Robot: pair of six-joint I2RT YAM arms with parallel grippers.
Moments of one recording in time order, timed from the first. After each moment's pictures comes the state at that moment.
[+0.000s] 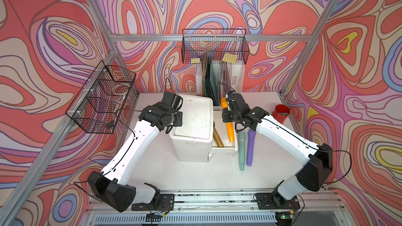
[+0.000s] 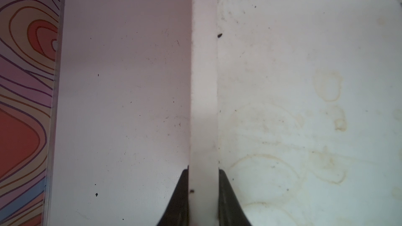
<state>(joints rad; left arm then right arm) -0.42 1.37 1.51 -1.12 -0.21 -0.33 0.64 1.56 1.48 -0.69 0.26 0.39</state>
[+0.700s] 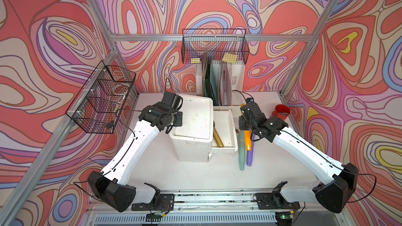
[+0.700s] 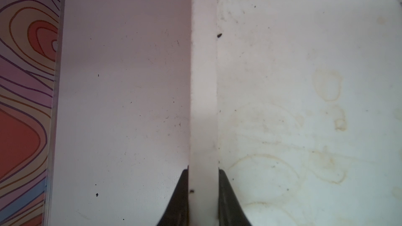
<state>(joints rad) -0.42 1.37 1.51 -1.12 -0.21 -0.32 0.57 1.30 1.22 -0.81 0.43 0.42</state>
